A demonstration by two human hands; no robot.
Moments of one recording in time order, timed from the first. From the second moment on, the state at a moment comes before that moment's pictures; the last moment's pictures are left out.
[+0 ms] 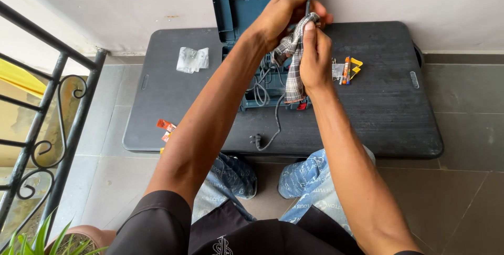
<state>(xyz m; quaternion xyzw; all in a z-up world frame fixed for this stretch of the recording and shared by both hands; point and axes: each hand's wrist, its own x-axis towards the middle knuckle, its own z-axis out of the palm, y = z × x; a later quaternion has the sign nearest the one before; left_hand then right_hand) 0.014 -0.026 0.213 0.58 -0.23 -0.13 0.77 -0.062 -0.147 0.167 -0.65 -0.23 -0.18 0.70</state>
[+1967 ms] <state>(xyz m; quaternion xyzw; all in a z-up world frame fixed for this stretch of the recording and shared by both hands) 0.019 -0.017 0.261 0.65 -0.24 0.03 0.72 -0.137 -0.180 0.136 -0.76 -0.26 -0.19 0.57</state>
